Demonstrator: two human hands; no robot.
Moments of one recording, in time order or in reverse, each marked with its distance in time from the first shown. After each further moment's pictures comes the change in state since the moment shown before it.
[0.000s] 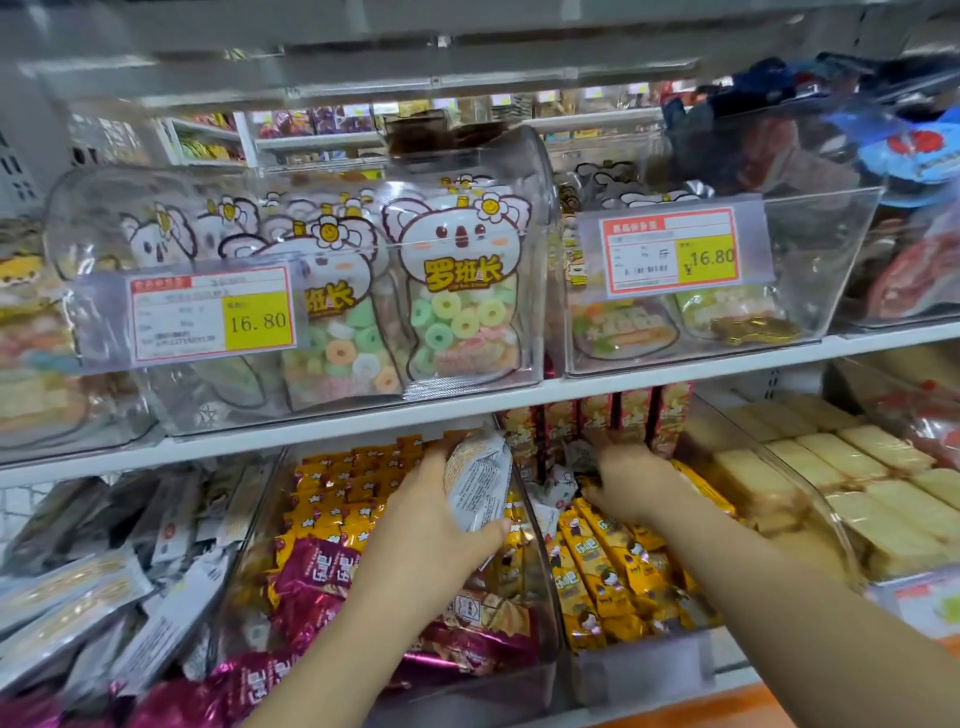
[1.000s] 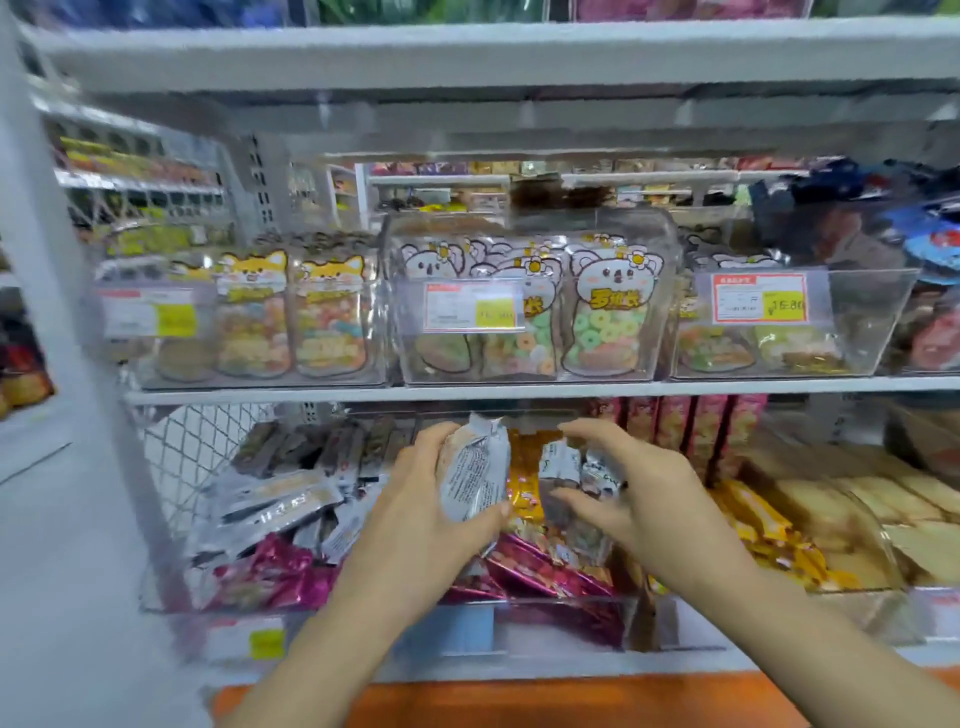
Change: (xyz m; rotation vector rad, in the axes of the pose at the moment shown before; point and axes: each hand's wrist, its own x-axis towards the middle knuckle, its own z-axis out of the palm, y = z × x) left_hand -0.106 -0.027 -0.100 -0.099 0.196 0.098; right_hand -0.160 -0.133 -0.084 0.394 0.439 -0.552
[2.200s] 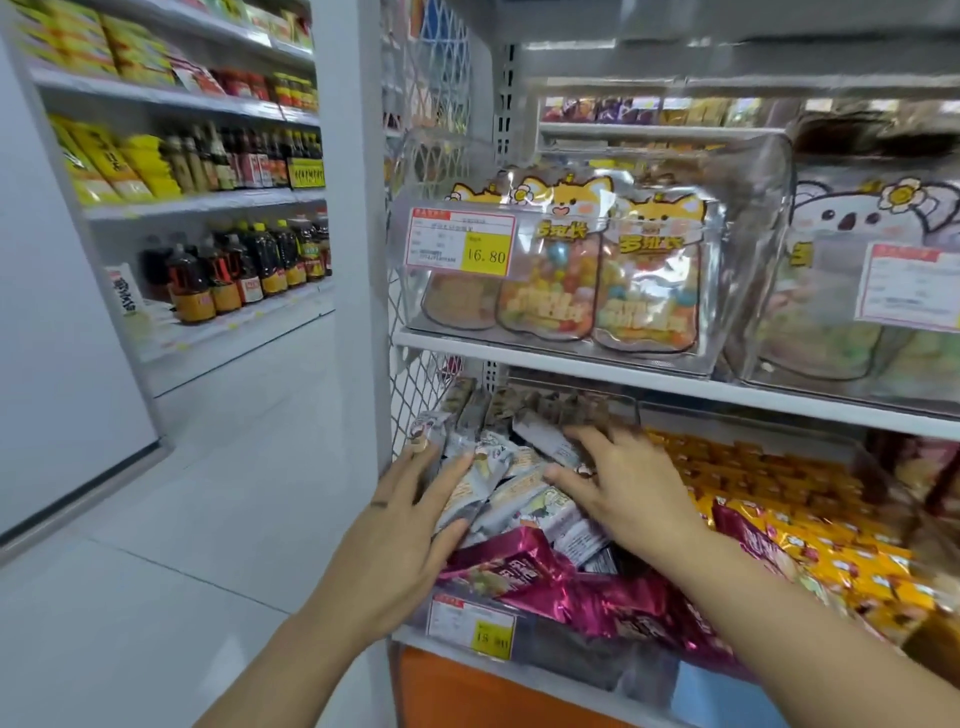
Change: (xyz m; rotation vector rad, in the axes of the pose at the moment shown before) left_hand -0.027 -0.220 -0.128 0.592 0.082 0.055; right_hand 0.116 -0.098 0.213 -0.279 -0.378 0.002
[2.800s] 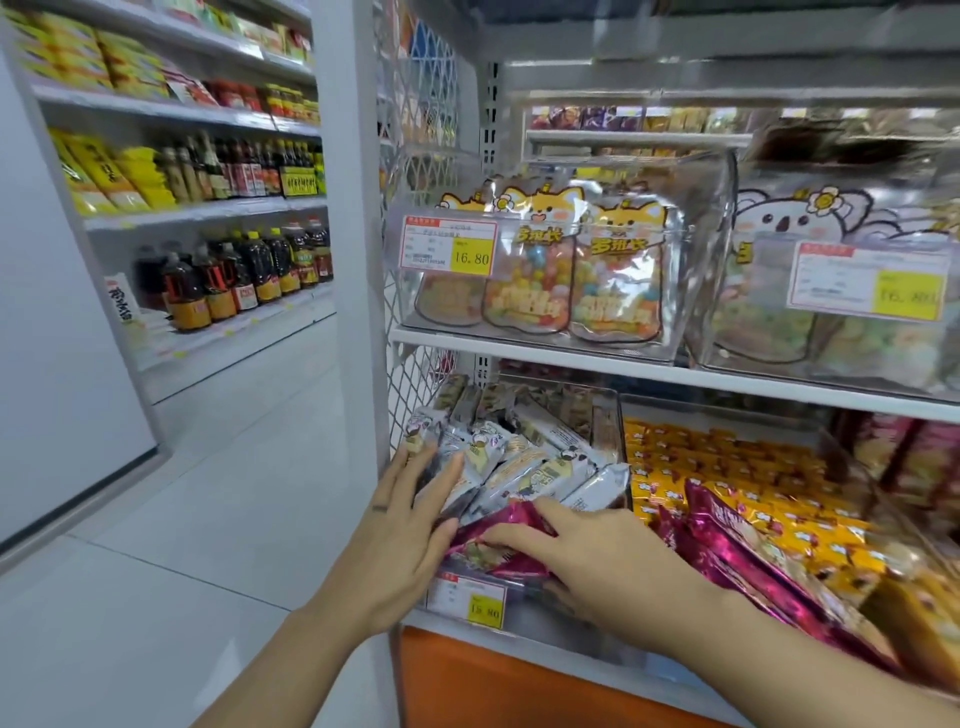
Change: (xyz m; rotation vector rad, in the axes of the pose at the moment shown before) left_hand -0.015 -0.003 0.007 0.006 -0.086 0.006; right_hand -0.071 -0.021 -0.012 -0.161 -0.118 -0.530
